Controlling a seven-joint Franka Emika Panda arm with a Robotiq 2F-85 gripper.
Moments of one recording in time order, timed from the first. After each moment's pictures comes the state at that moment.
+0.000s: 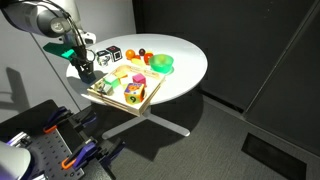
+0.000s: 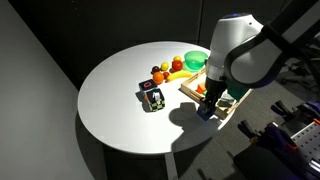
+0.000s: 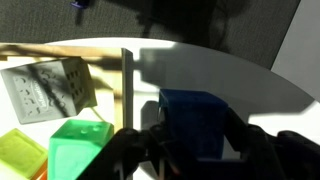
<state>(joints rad) 0.26 0.25 0.29 -2.53 0.17 2.72 0.10</state>
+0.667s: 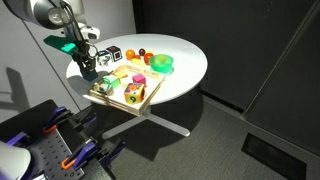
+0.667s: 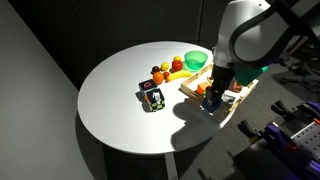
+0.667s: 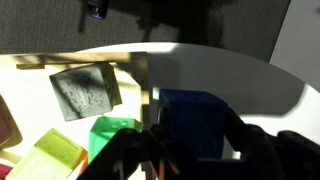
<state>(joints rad) 0.19 0.14 0.29 -2.55 0.25 2.62 0.03</state>
